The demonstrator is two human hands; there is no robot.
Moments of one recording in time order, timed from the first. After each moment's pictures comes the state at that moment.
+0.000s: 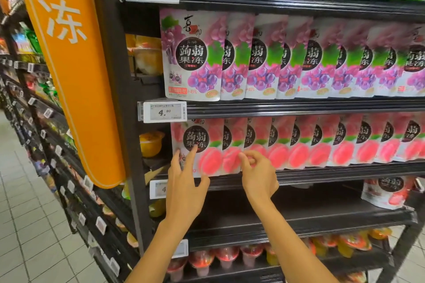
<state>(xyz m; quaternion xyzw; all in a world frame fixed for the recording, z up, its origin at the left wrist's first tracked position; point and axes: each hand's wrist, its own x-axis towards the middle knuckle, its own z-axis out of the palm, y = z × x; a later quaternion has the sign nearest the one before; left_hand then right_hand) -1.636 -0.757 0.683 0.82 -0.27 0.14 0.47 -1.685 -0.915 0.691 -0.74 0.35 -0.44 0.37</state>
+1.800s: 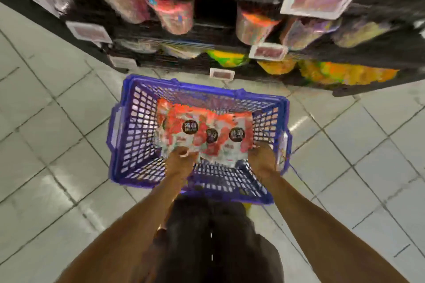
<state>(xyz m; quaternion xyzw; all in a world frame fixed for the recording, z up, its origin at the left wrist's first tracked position) -1.927 -0.861 -0.207 0.82 0.27 -0.35 0.36 -1.972 -1.064 -0.165 -0.72 0.49 0.30 0.40</state>
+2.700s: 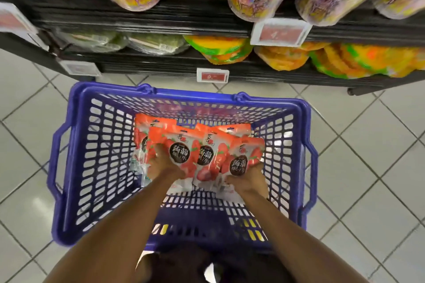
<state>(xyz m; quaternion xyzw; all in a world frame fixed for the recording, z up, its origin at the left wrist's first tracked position) -1.872 -0.857 -0.341 0.85 0.19 -0.47 0.14 -1.983 -1.040 -0.314 -0.70 0.55 0.33 0.31</state>
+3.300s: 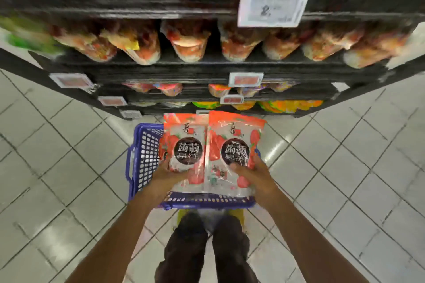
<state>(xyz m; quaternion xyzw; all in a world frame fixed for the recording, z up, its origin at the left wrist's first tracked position) -1.873 -0.844 0.009 0.67 0.17 -0.45 0.56 -1.986 -1.073 0.033 -0.49 0.44 0.11 0.75</state>
